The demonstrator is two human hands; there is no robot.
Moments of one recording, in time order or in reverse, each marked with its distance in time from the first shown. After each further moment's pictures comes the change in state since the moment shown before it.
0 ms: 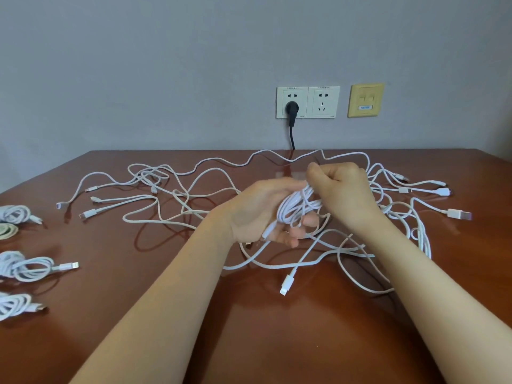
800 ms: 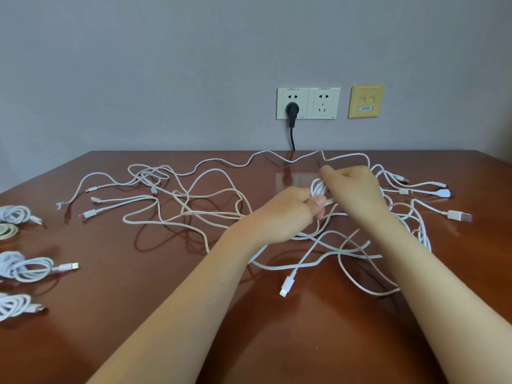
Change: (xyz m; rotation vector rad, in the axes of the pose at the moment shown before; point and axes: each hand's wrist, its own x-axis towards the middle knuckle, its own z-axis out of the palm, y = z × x) left_hand 0.018 -0.010 0.012 0.708 0.282 0.174; right_hand 0.007 0.004 -0.009 0.029 0.030 0.320
